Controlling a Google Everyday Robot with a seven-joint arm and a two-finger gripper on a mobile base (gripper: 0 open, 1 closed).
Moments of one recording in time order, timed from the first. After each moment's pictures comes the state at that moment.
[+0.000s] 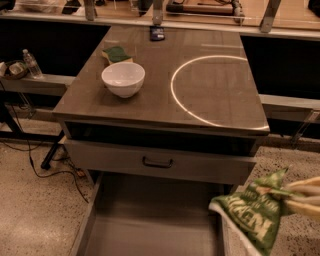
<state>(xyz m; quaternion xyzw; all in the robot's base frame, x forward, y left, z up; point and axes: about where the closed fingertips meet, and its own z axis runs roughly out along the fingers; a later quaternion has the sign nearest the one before) 0.335 -0.265 0.830 -0.49 0.75 0.20 0.40</state>
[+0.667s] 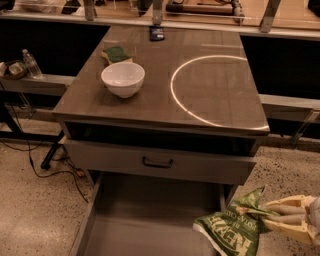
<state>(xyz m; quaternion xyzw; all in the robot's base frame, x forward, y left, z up) 0.318 -0.234 0.774 -0.49 0.74 0.24 0.38</state>
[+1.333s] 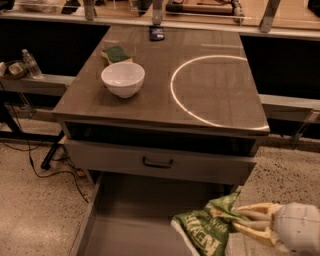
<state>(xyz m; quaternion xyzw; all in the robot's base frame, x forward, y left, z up) 0.329 -0.186 0.733 -0.49 0.72 0.25 0.43</state>
